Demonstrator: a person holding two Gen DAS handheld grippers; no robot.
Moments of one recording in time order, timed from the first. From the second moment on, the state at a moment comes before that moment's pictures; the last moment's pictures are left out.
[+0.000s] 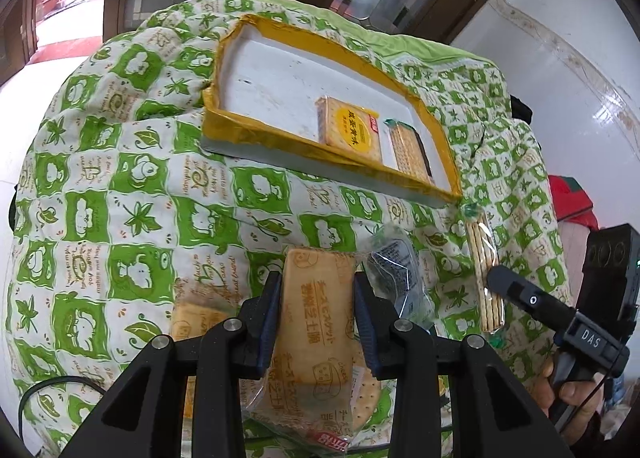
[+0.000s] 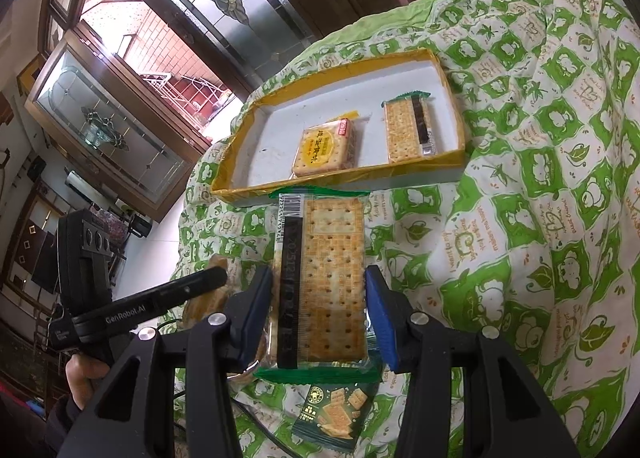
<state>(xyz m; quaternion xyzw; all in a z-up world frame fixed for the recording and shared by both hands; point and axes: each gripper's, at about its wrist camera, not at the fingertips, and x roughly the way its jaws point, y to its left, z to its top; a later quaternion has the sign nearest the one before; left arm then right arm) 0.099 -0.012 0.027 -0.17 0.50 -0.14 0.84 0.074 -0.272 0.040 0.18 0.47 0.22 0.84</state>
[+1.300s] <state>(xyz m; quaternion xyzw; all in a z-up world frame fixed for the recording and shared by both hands) 0.163 -0.031 0.063 -0.09 0.49 -0.14 0.85 0.169 -0.270 0.094 0.13 0.47 0.19 0.85</state>
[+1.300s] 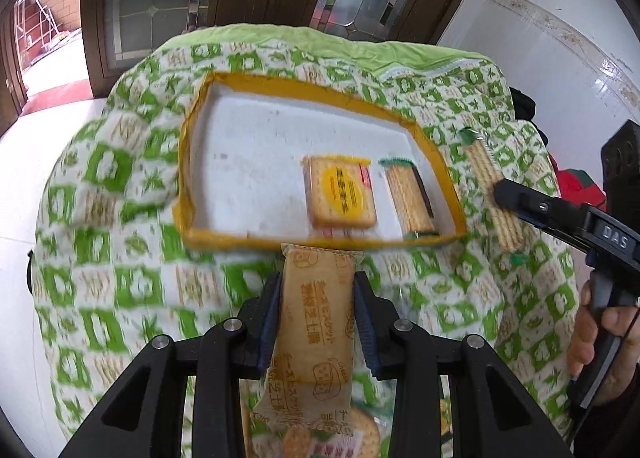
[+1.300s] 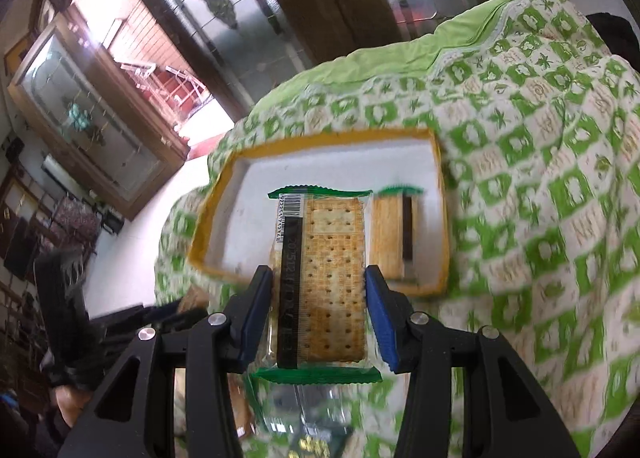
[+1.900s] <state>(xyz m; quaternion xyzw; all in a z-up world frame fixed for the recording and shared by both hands) 0.263 -0.031 0.032 -0.09 0.51 -0.09 0.85 0.241 -0.255 0.014 0.21 0.51 0.18 0.82</state>
